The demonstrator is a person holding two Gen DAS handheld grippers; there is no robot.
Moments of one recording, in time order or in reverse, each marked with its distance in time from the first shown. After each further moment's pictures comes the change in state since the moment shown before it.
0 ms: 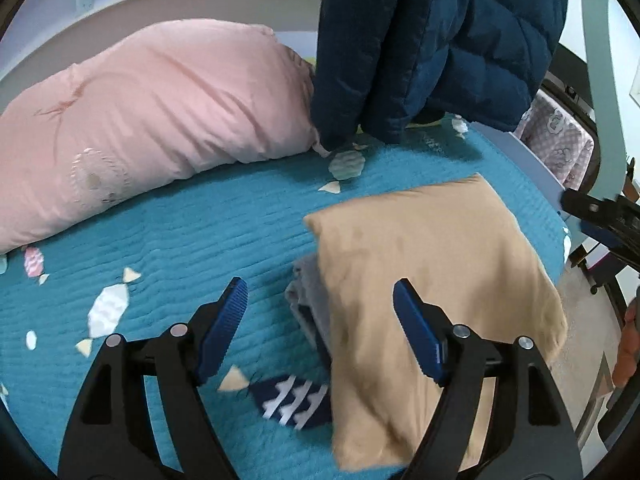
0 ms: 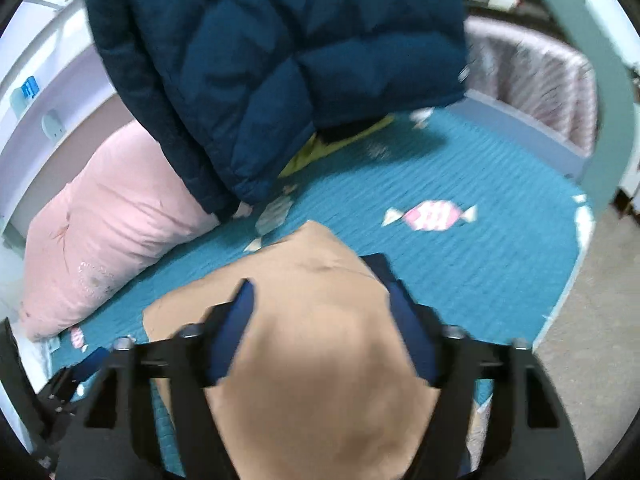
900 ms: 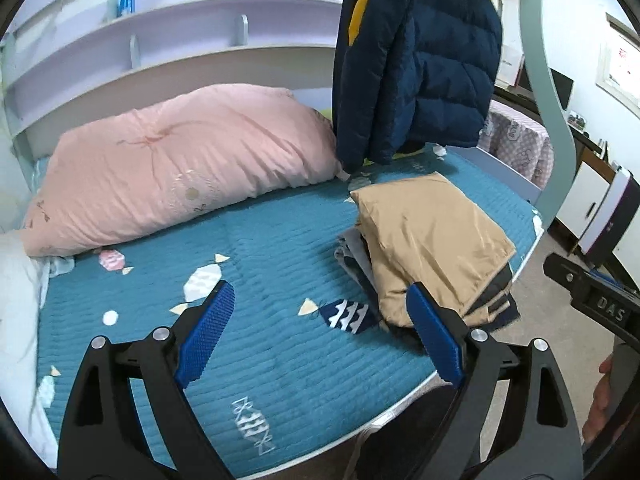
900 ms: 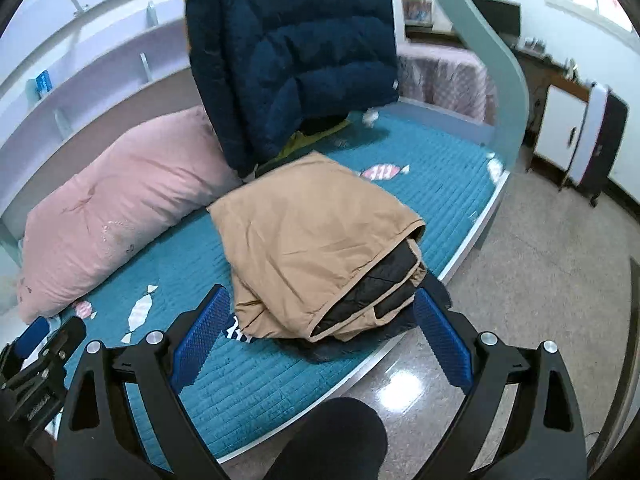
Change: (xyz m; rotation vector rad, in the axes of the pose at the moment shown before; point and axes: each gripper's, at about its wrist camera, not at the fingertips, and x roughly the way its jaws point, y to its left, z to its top) left arm -0.220 0.047 -0.113 0.100 -0.177 0.020; right arm -0.190 0.092 -0.172 0.057 -0.101 -0.179
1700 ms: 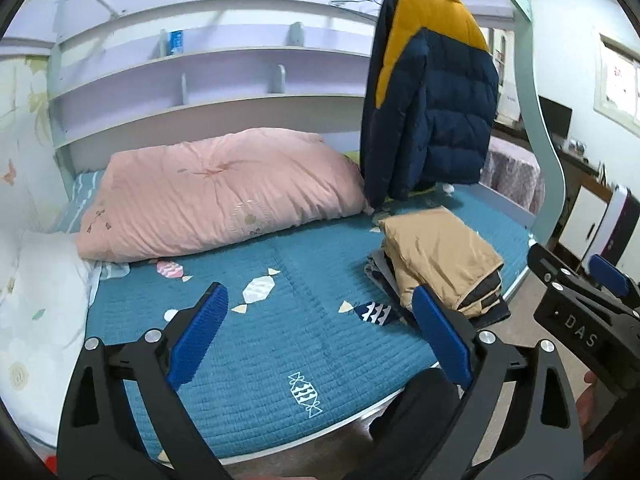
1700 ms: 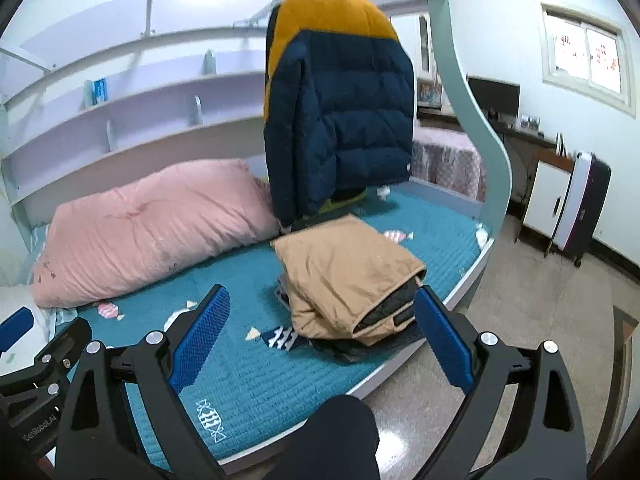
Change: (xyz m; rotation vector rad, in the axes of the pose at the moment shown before) left arm -0.153 0.049 -0.036 -0.042 -0.148 0.068; right arm -0.144 0.084 -0.055 -0.114 -0.266 -0.012
